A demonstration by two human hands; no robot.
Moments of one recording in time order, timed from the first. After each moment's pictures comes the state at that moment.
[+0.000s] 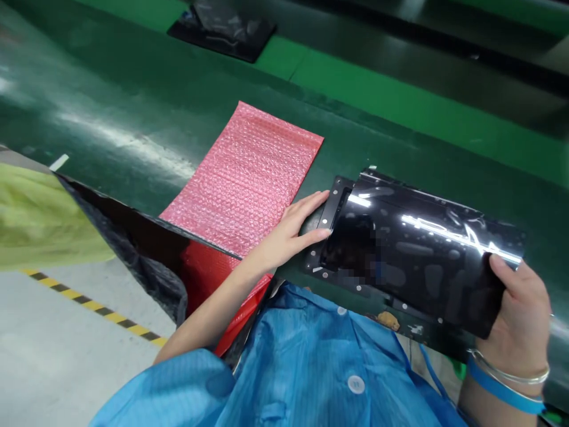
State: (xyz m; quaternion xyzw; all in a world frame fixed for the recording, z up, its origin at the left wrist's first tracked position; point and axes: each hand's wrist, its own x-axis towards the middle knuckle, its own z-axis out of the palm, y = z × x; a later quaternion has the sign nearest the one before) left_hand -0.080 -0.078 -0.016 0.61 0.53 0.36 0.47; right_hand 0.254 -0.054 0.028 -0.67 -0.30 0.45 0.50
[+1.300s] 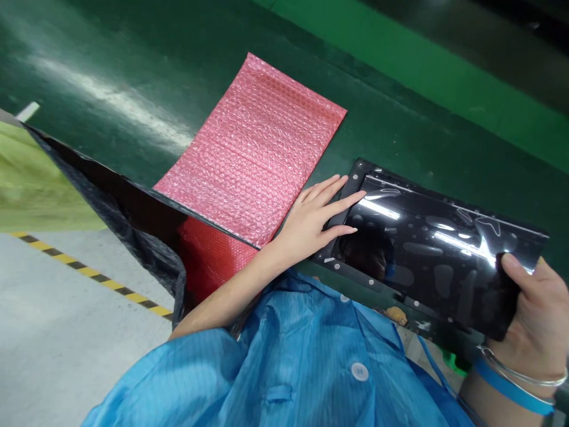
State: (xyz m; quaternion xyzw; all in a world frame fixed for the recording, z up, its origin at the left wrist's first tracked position) left_hand -0.060 -0.082 -0.029 0.74 0.57 0.27 0.25; right_hand 0.253 -0.051 0.031 -0.70 -0.33 0.43 0.46
